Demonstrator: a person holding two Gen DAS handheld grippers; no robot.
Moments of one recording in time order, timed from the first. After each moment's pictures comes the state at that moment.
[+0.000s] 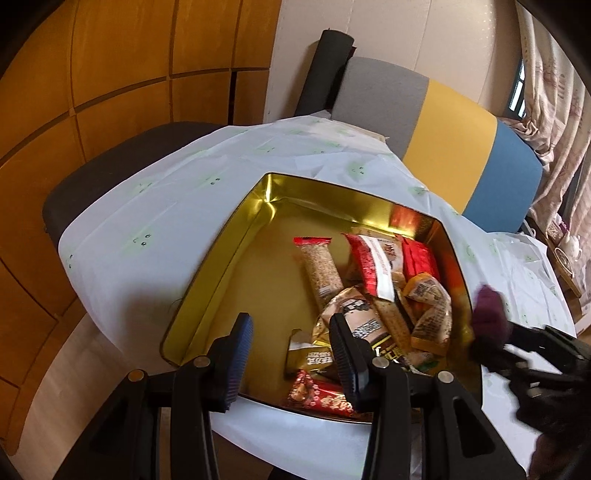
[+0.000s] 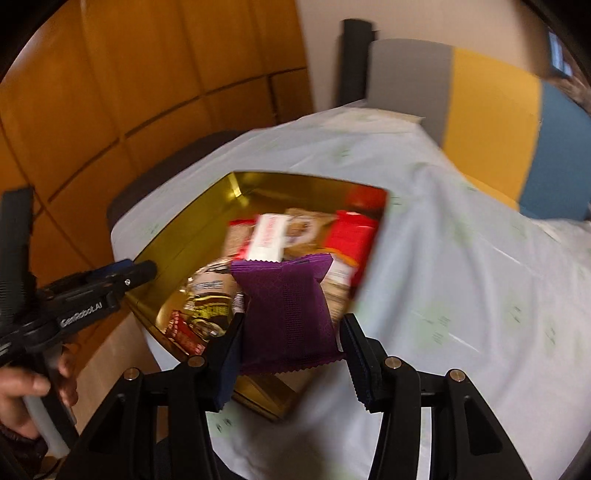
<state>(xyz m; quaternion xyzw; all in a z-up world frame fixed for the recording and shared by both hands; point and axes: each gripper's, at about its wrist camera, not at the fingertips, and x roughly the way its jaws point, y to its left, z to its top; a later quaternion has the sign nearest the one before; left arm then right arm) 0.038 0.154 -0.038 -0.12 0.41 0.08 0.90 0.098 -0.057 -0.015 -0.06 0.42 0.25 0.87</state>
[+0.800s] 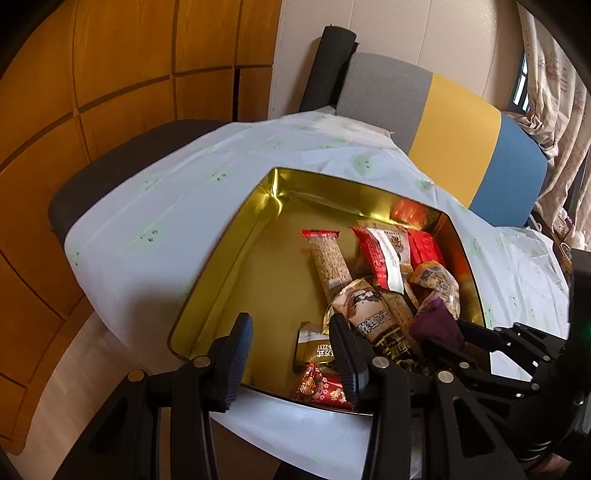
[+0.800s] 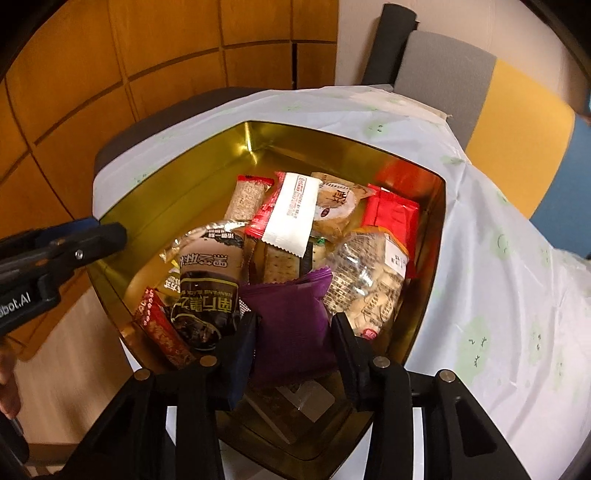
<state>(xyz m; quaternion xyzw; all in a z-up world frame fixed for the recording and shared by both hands) 0.031 0.153 -0.038 -0.10 0.41 0.09 0.90 0.113 -0.020 -0.059 -0.13 0.44 0.24 0.85</state>
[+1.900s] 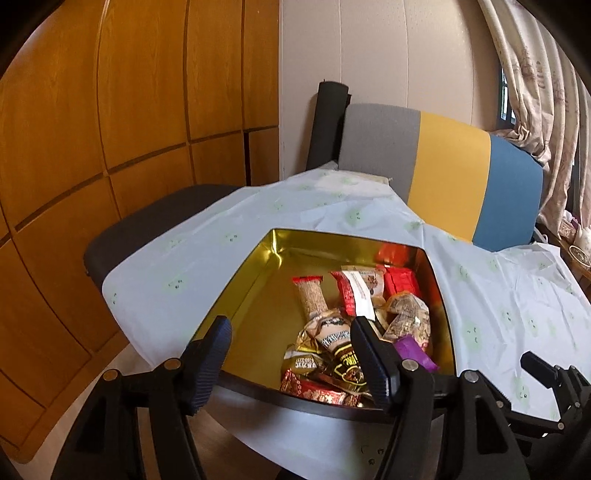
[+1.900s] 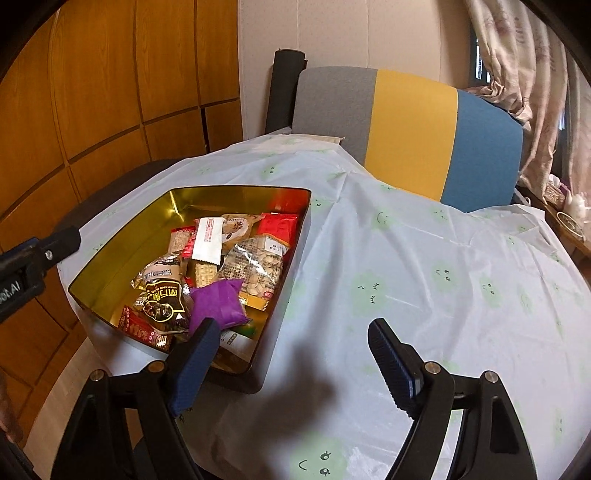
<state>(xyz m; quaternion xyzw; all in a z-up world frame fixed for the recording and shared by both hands) -0.014 0.104 0.005 -0.05 0.31 0.13 0.94 0.036 -0.096 -0.023 -0.05 0.35 0.09 0.93</state>
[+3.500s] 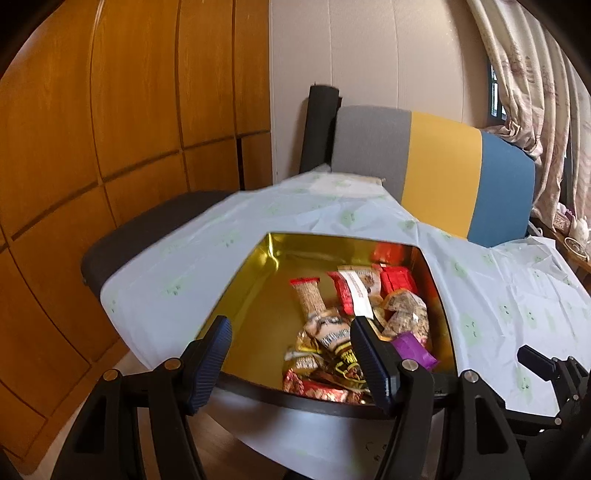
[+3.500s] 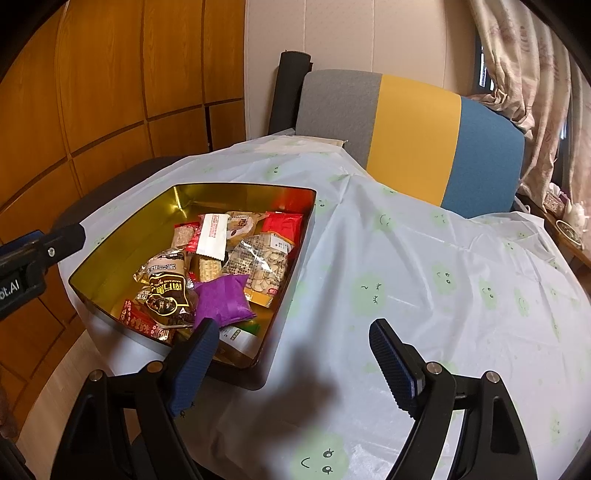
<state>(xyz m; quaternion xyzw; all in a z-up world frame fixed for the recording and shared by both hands) -0.024 0.102 0.007 -0.03 0.29 0.12 0.95 0.030 -0.090 -0.025 -0.06 0.35 0.10 0.93</state>
